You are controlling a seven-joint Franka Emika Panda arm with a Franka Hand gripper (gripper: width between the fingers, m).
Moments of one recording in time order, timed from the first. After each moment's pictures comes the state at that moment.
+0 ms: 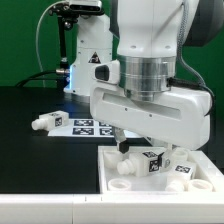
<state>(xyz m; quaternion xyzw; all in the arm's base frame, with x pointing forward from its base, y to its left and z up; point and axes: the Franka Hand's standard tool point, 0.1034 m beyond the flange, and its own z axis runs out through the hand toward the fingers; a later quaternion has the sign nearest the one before) 0.551 0.047 0.029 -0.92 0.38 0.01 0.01</state>
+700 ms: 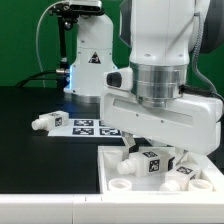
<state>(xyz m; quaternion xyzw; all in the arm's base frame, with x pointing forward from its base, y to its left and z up) 0.548 0.065 0.018 -0.93 0.37 0.01 0.01</state>
